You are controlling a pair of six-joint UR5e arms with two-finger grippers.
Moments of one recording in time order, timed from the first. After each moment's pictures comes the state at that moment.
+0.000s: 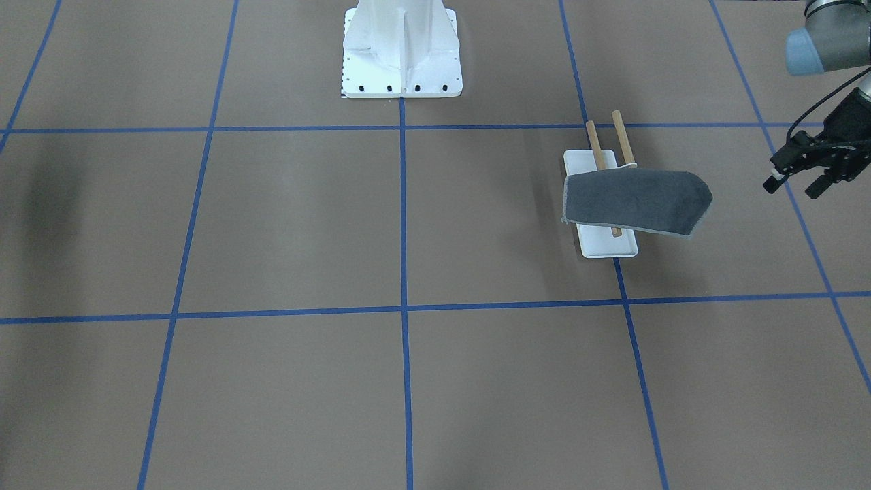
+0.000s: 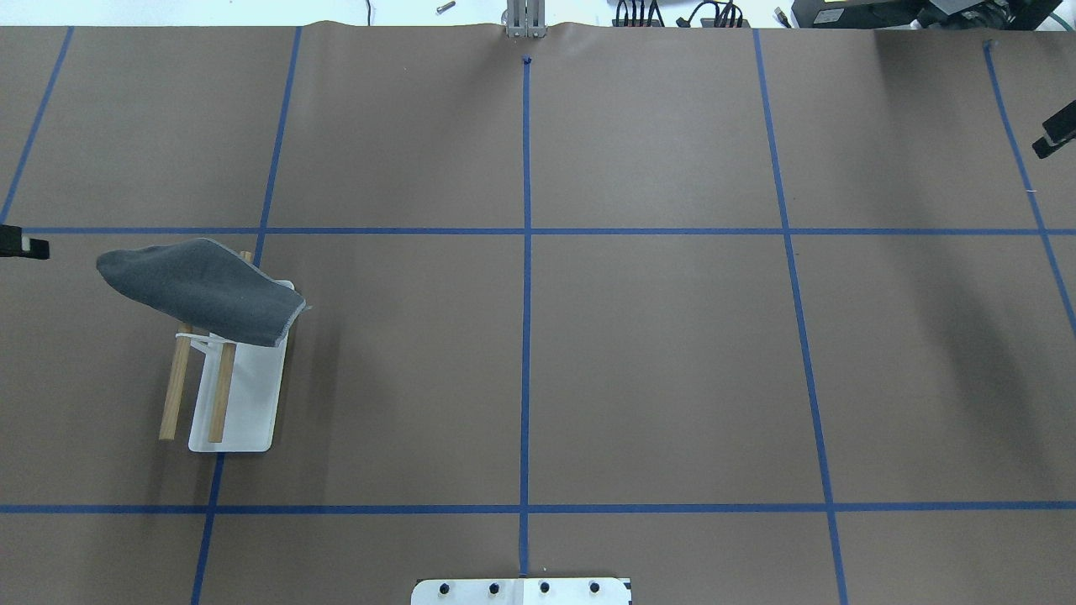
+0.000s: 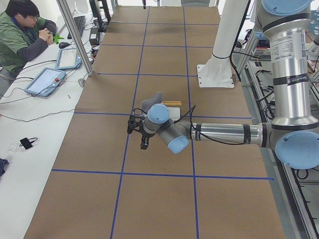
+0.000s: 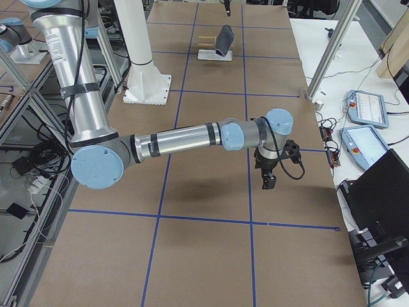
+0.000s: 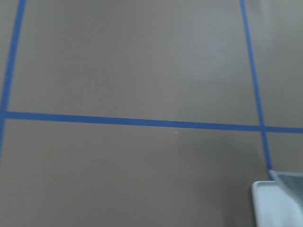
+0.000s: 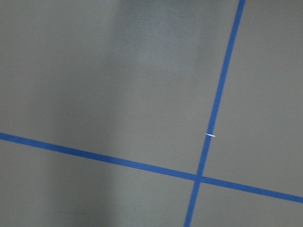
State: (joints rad) left arm -1.33 -1.40 -1.68 -2.33 -2.31 -0.56; right arm 1.44 -1.35 1.55 -1.61 2.21 -0.03
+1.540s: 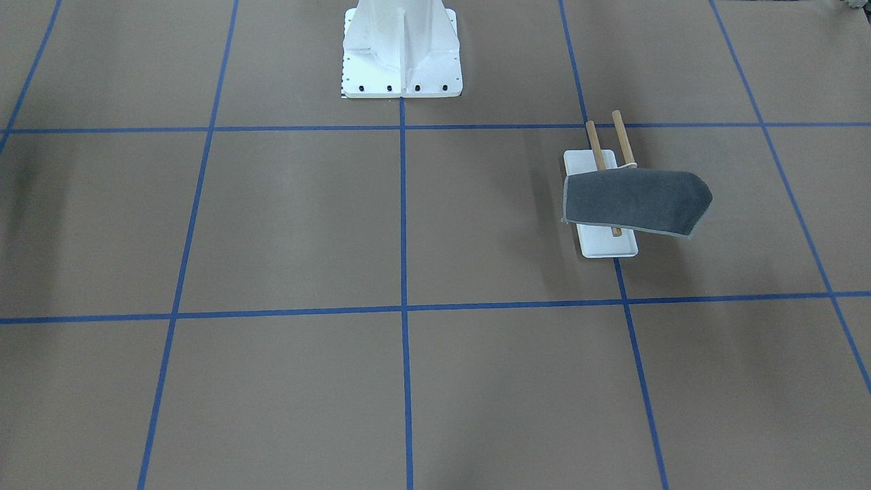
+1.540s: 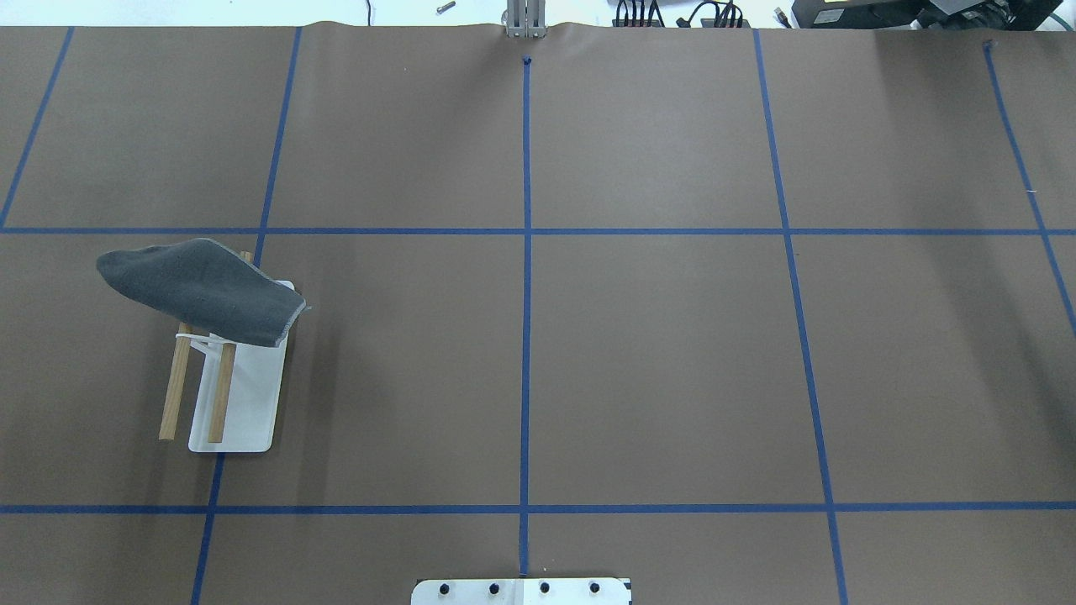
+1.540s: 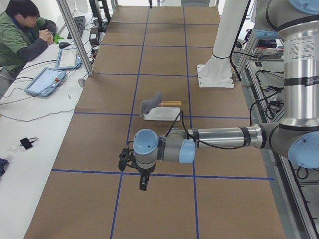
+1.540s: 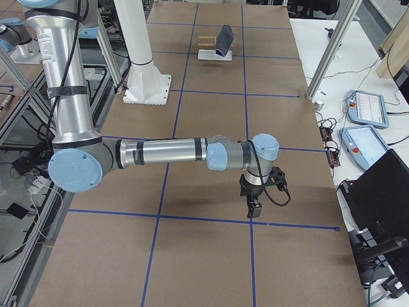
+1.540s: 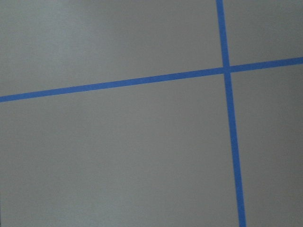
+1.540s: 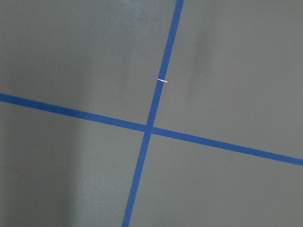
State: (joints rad) left arm -1.59 -1.44 -1.62 -1.73 -2.36 0.05; right arm 1.46 -1.45 1.54 -1.61 2.17 -0.10
